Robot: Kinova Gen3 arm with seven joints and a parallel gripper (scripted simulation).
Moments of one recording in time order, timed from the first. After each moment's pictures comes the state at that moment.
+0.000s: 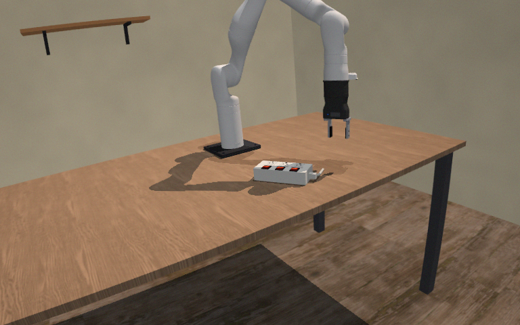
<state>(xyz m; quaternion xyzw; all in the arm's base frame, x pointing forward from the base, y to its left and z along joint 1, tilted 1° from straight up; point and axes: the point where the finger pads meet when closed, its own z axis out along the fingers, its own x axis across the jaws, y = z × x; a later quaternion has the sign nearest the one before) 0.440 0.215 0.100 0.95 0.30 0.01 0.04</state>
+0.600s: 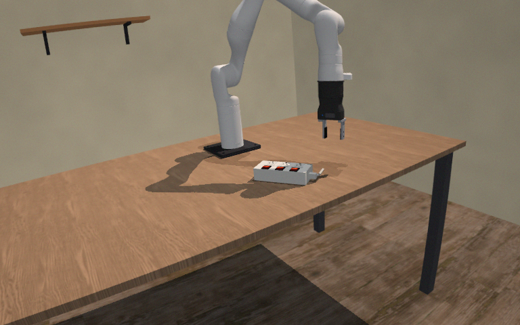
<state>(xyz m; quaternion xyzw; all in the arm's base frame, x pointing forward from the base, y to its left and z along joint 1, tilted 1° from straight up) 0.444 0.191 0.102 0.95 0.31 0.01 0.04</state>
